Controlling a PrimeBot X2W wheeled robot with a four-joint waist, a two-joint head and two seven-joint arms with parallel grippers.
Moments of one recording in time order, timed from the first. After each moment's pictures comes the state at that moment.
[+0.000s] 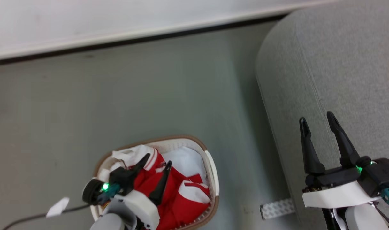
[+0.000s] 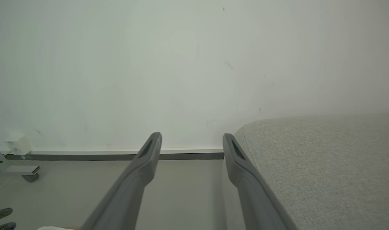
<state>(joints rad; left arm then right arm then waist) -0.33 0.16 -0.37 0.48 -0.21 -0.13 -0.24 -0.25 -0.06 0.13 0.09 0.23 0.13 -0.26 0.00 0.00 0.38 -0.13</state>
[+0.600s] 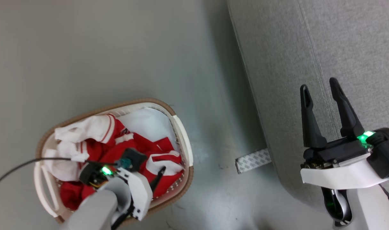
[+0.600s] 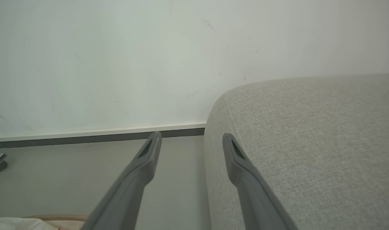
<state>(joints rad) -0.62 0.27 -0.74 0.78 -0.38 -0.13 -0.05 -0.36 -0.05 0.17 0.02 0.29 0.13 -0.26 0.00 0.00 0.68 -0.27</state>
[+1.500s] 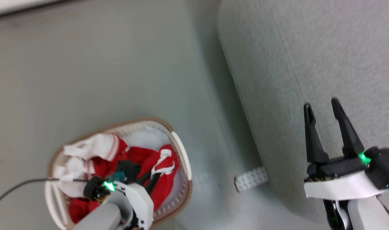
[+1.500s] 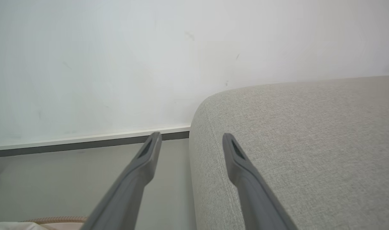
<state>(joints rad) -0.63 0.29 -0.94 0.83 -0.65 -0.13 -0.24 -0.30 -0.05 0.13 0.06 0.29 0.13 -0.26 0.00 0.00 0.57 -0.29</state>
